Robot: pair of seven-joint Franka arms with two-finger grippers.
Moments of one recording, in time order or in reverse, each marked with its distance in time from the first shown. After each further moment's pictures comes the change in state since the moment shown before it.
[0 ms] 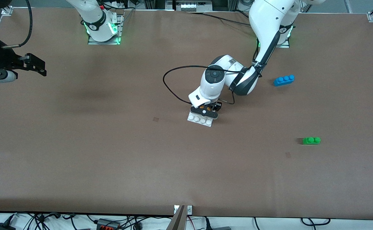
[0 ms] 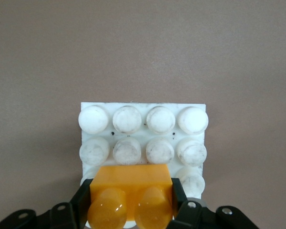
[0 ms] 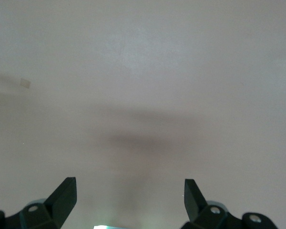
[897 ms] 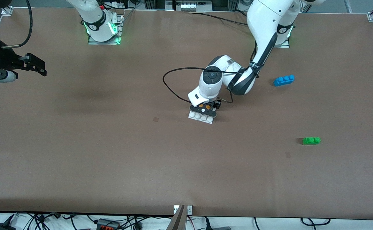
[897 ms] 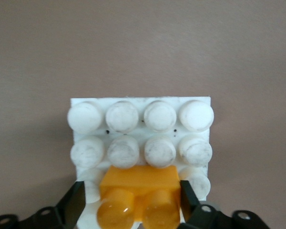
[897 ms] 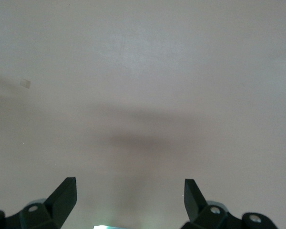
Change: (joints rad) left arm 0.020 0.001 -0.011 -0.003 0.001 -0.062 -0.003; right arm 0.000 0.000 0.000 0.000 0.000 0.000 0.000
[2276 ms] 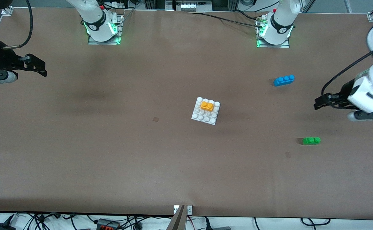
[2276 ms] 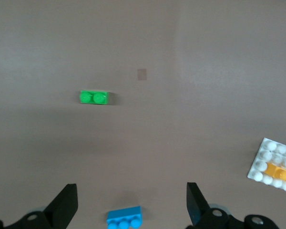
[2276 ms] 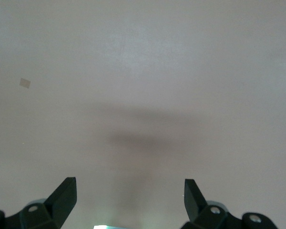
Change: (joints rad) left arm 0.631 -0.488 0.088 0.163 -0.101 -0.619 0.428; right arm 0.000 0.003 0.000 0.000 0.000 0.000 0.000
